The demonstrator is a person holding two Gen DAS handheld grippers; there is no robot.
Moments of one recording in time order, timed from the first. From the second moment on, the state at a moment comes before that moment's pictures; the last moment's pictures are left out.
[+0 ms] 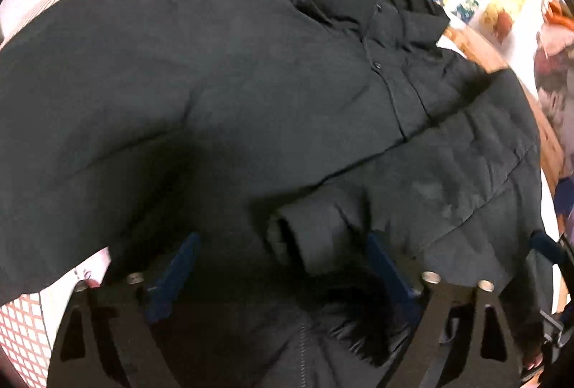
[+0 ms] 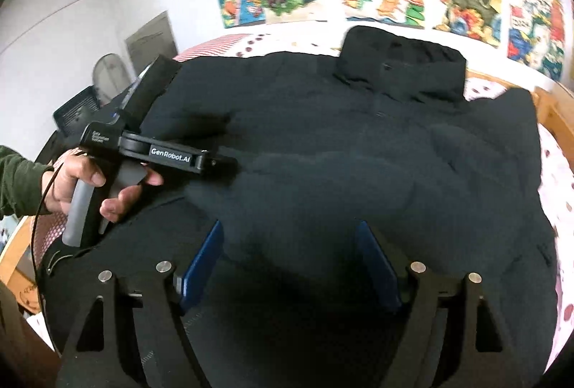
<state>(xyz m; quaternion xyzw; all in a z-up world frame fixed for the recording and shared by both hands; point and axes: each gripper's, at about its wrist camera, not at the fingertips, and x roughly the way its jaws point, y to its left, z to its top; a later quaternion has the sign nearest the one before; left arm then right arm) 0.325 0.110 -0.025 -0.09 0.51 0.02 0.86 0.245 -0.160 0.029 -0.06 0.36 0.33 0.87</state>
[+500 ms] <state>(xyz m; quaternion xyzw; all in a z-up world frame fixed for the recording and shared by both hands) 0.309 0.072 0.046 0.06 0.38 0.07 0.92 0.267 -0.214 0.045 -0.04 0.31 0.23 0.92</state>
